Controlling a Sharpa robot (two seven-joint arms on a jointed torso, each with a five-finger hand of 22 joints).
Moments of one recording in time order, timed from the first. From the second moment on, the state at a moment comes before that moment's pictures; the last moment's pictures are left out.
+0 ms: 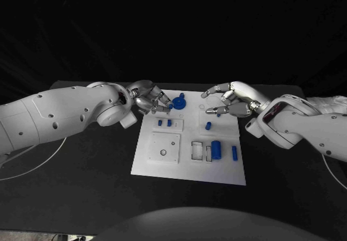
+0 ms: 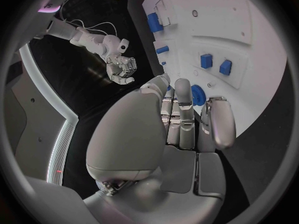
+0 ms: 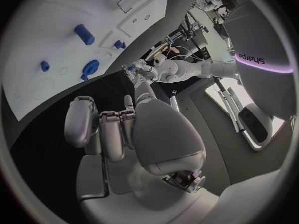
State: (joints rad) left arm 1.35 -0.74 -0.19 1.37 -0.62 -0.04 0.03; left_hand 1.54 -0.11 0.31 0.22 0.25 1.10 0.07 0.11 0.19 1.02 0.03 0.10 0.16 1.18 -0.05 1.05 0.44 0.05 1.46 0.06 1.32 1.31; right arm 1.30 -0.91 -0.22 1.59 -1.03 -0.43 0.34; right_hand 1.55 0.06 -0.15 0.09 0.26 0.72 0.02 0.31 0.23 1.40 0.06 1.52 1.46 1.46 -0.03 1.50 1.31 0.08 1.38 0.05 1.26 1.31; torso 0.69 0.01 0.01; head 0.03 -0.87
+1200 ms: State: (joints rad) left arm 1.35 -0.79 -0.21 1.49 -0.28 0.07 -0.03; left_hand 1.54 -0.11 0.28 0.21 0.28 1.10 0.08 0.11 0.20 1.01 0.05 0.10 0.16 1.16 -0.03 1.05 0.44 0.05 1.44 0.07 1.29 1.31; right arm 1.29 -0.73 -0.22 1.53 -1.24 -0.53 0.38; right_hand 1.58 0.03 -0.12 0.08 0.21 0.77 0.00 0.30 0.21 1.40 0.06 1.53 1.44 1.46 -0.03 1.51 1.31 0.08 1.39 0.03 1.28 1.31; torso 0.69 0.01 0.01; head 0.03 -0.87
